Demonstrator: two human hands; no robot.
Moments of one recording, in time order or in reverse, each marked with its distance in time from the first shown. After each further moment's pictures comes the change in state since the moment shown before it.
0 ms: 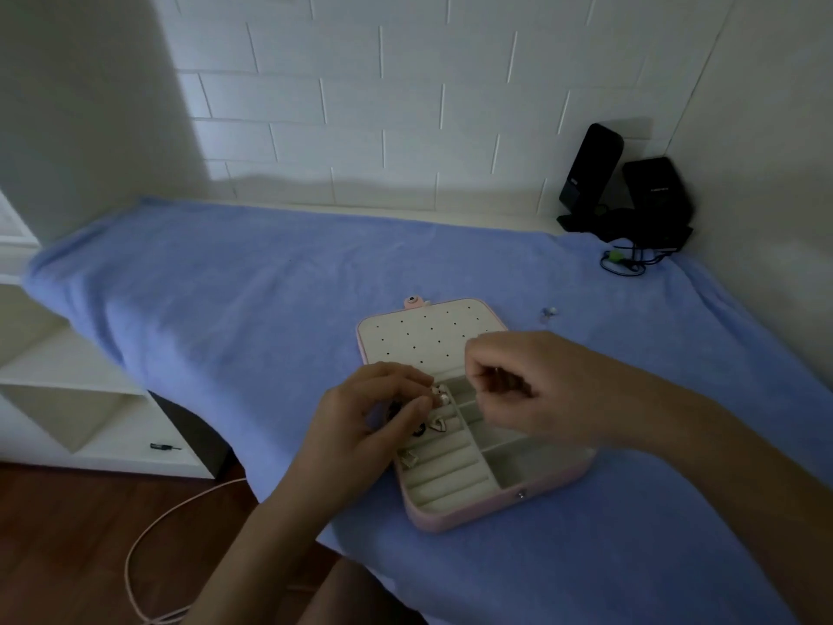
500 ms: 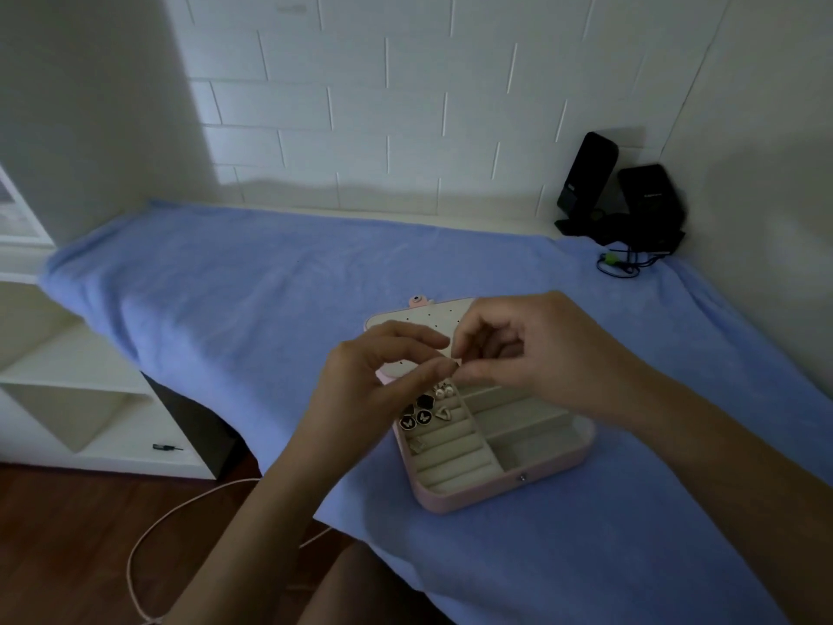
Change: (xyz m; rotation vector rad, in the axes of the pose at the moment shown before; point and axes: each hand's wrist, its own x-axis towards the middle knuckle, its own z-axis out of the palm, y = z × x) left_hand 0.012 0.034 -0.010 -0.118 0.074 0.018; right_hand 0.005 -0.022 -0.004 0.235 0.221 -0.007
